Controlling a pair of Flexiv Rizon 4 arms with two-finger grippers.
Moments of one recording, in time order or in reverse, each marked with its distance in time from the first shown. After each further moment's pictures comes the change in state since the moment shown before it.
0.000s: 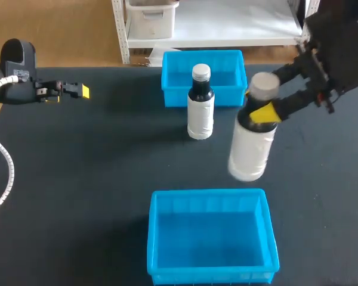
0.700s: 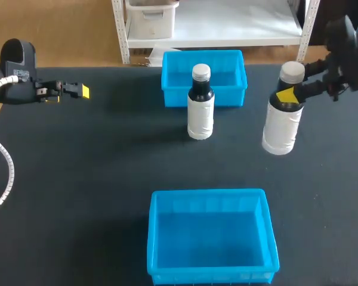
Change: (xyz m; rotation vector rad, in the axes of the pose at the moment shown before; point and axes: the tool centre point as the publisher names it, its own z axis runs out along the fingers) left arm 0.000 0.000 0.000 0.000 0.000 0.000; right arm 0.098 -0.107 -0.041 0.313 0.058 0.206
